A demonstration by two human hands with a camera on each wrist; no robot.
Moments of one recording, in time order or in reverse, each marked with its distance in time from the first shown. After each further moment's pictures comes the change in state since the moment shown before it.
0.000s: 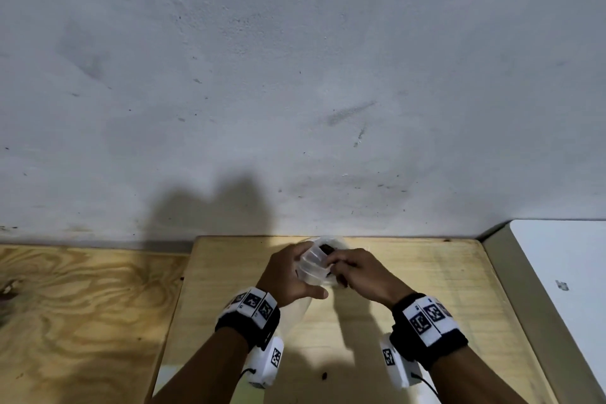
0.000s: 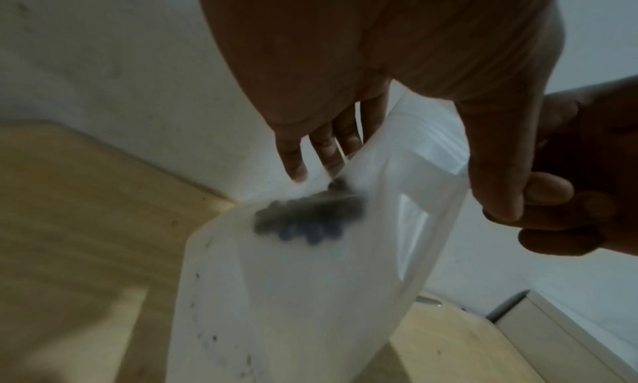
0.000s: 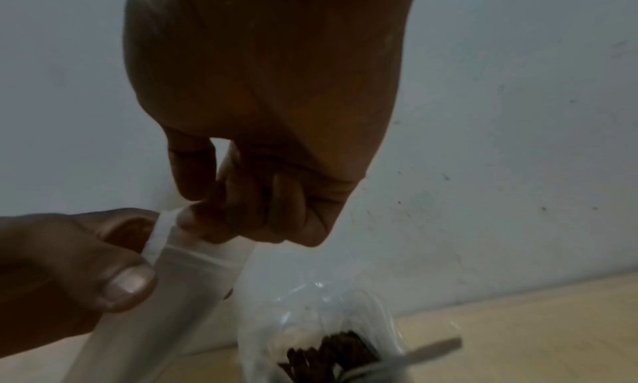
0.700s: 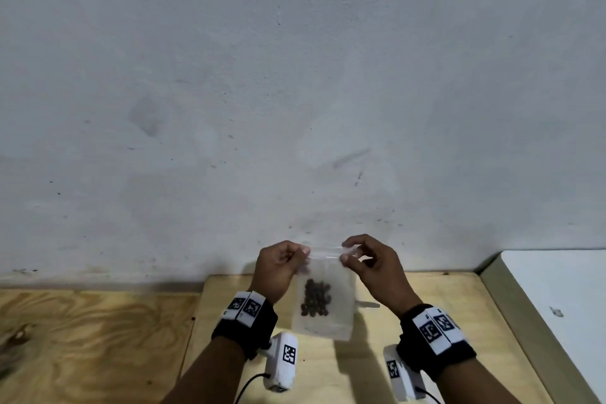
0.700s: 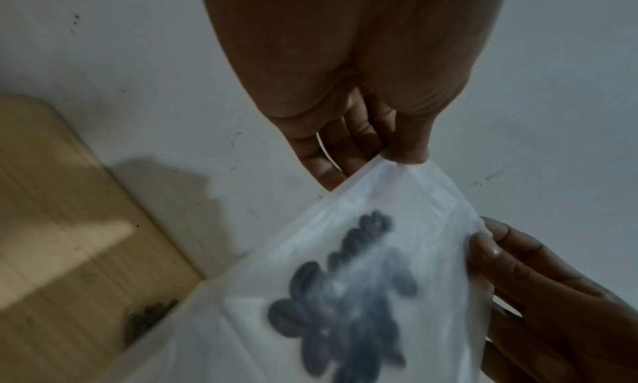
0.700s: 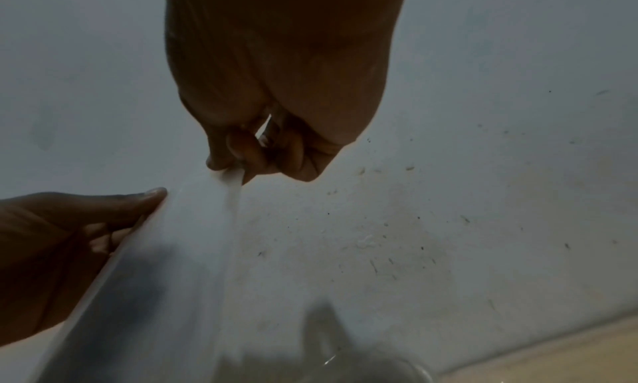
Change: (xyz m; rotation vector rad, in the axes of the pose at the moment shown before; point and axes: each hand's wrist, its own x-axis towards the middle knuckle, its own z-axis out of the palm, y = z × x) left_hand -0.005 0.051 -0.062 -0.590 0.286 0.124; right_hand -0.013 -0.049 -0.015 0.166 0.465 -0.353
